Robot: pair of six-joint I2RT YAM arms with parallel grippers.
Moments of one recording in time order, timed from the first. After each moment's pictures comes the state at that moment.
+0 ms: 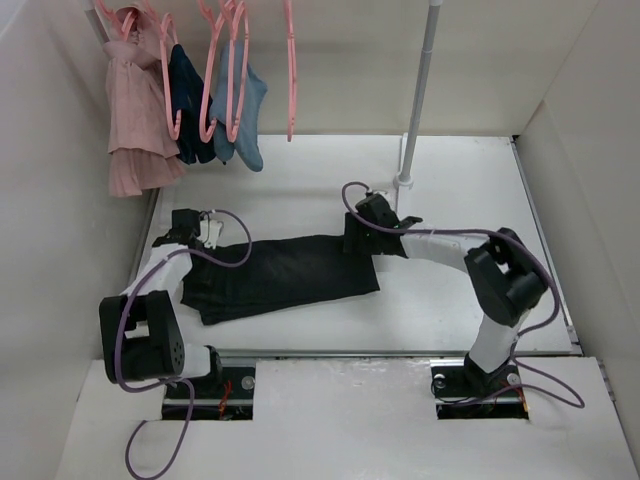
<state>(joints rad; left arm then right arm) 0.12 1.36 0.75 -0.60 -0.10 0.35 0.64 1.75 1.08 -0.22 0.18 0.60</state>
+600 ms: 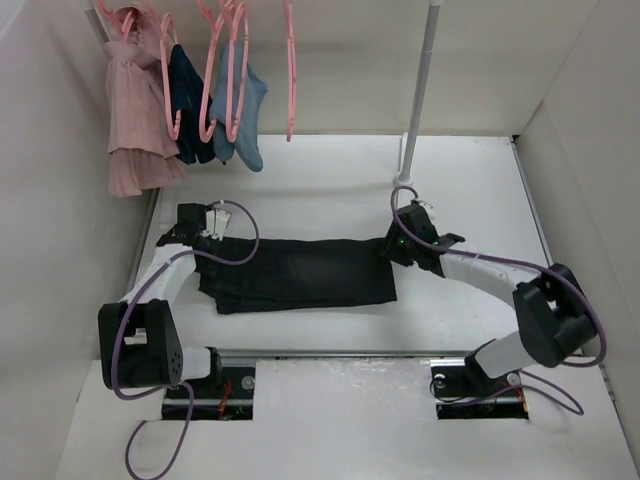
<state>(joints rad) 0.05 1.31 0.76 -0.53 -0.10 0.37 0.54 1.49 0.82 -0.18 0.12 0.85</state>
